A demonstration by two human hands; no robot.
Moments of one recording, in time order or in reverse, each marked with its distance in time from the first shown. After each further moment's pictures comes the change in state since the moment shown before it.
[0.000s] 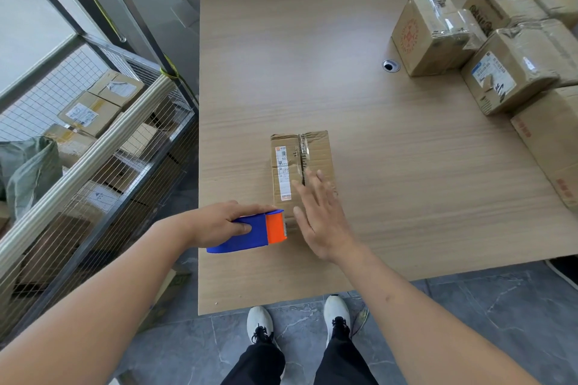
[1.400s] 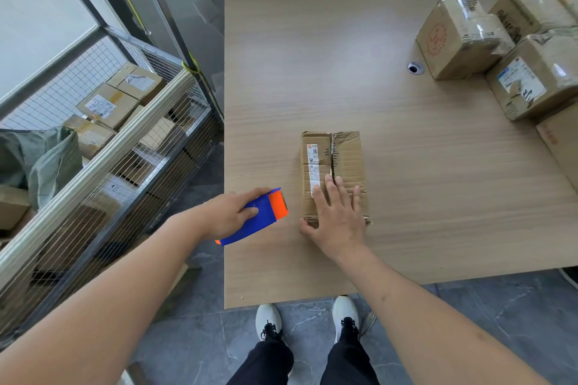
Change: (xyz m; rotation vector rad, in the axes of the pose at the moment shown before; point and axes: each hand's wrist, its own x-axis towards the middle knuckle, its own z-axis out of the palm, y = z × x) left_hand -0.005 -0.052 -0.006 0.052 0.193 -0.074; right_hand 0.014 -0.042 0.029 -0.351 0.005 0.185
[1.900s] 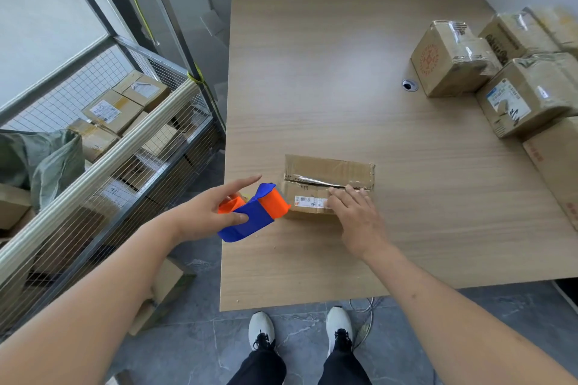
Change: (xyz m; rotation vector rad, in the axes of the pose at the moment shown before) left_hand -0.045 0.002 -0.024 -0.430 0.073 0.184; right_hand -0.003 0.055 -0.033 -0.039 -0.027 -0.181
